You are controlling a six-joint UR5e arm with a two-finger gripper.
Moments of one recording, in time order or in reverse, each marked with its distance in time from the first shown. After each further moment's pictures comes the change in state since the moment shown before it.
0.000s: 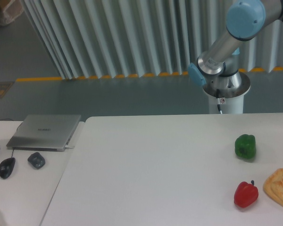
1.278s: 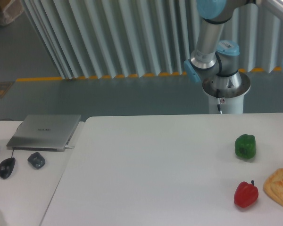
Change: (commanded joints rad) arm -0.327 0.236 -0.064 -0.400 -0.152 -0.494
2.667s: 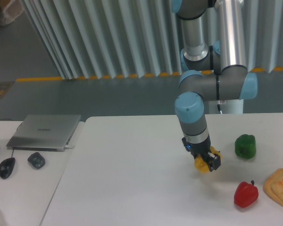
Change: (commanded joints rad) arm -0.419 -0.034 -0.135 0.051 0.175 -0.396
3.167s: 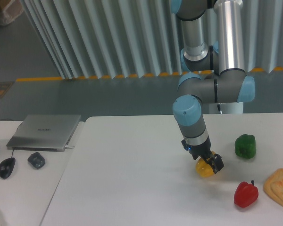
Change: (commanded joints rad) arm 0.006 0.000 0.012 0.002 0.002 0.002
